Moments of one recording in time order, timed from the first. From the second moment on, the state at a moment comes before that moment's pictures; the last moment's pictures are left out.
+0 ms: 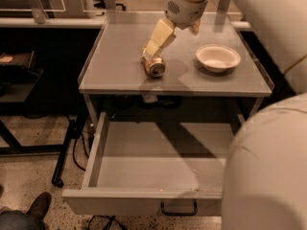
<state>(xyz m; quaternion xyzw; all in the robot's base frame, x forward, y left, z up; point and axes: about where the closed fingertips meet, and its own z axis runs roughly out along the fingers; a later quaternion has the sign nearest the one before) 0.655 -0.060 0.938 -0.38 0.92 0.04 0.14</state>
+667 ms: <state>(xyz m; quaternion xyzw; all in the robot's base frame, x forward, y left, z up) 0.671 -0.043 0.932 -0.37 0.92 0.07 0.14</state>
